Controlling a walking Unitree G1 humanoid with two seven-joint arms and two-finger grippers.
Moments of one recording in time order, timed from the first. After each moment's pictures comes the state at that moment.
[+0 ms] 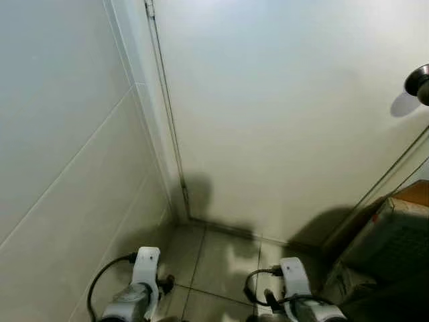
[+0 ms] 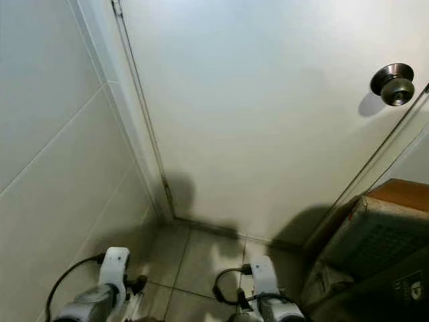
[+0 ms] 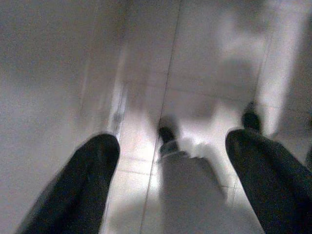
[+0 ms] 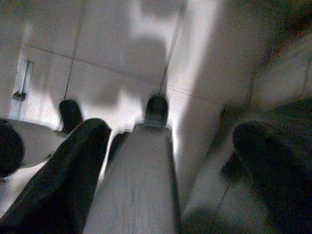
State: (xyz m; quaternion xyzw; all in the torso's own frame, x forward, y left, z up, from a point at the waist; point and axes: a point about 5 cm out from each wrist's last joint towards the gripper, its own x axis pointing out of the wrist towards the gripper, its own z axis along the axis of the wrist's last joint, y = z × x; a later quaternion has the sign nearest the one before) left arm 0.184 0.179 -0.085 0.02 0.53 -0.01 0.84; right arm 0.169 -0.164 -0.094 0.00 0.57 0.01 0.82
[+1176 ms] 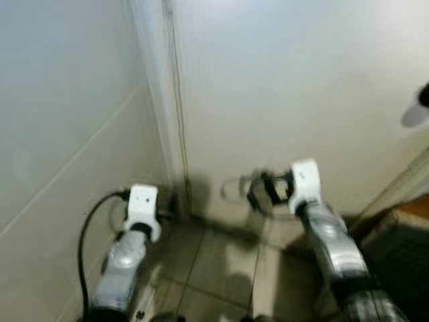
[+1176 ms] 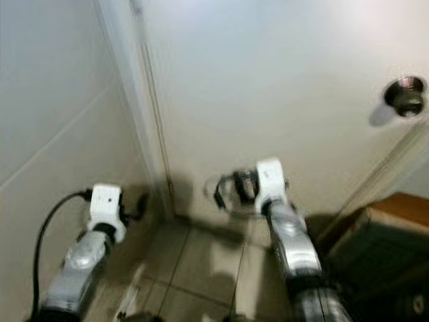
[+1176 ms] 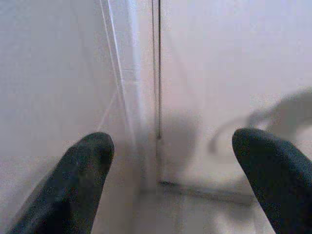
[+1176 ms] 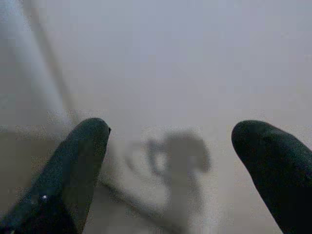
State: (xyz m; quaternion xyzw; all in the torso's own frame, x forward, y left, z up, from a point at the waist) left arm 0.264 0.161 0.050 0.01 0.12 -0.05 0.99; right arm 0.294 -0.157 0.061 -0.01 0.11 0.12 0.99
